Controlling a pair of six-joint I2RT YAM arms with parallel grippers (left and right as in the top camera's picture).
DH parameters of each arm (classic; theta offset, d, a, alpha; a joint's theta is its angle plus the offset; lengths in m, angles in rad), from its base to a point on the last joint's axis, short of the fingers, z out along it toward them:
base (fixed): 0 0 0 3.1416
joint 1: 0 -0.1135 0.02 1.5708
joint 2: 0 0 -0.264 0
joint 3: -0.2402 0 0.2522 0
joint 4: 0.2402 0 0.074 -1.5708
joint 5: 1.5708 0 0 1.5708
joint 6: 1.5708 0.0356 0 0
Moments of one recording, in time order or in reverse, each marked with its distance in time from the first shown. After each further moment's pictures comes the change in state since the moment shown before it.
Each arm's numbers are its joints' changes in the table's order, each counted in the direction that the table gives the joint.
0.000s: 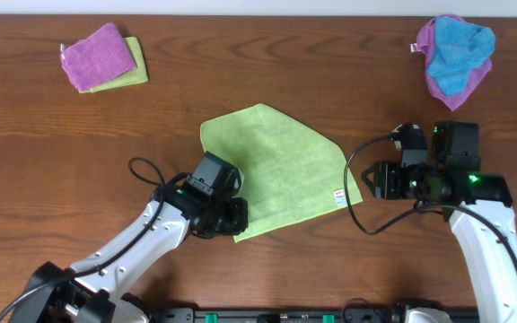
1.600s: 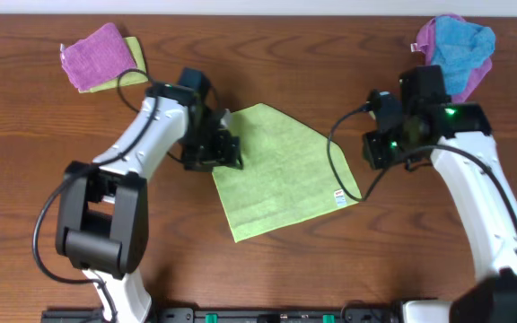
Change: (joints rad) left arm -0.245 0.492 -0.707 0.547 0.023 0.433; right arm -0.137 0.267 -0.410 0.272 0.193 -0.132
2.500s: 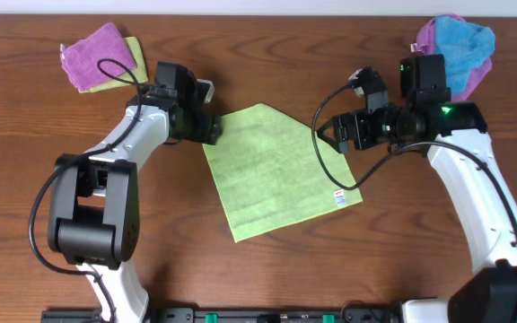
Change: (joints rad) left arm -0.145 0.045 0.125 -0.570 -0.190 0.208; right arm -0.029 0.054 0.000 -0.237 -0.348 0.041
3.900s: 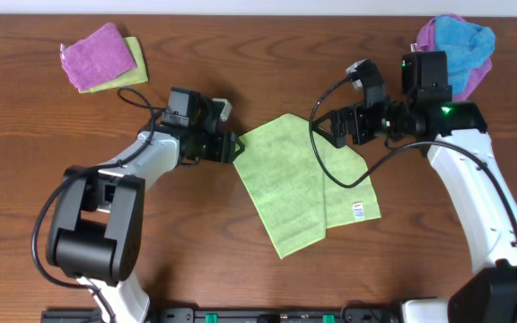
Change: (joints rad) left arm 0.078 -0.074 0.230 -0.242 0.240 -0.154; right arm 0.000 0.000 0.000 -0.083 -0.109 0.000
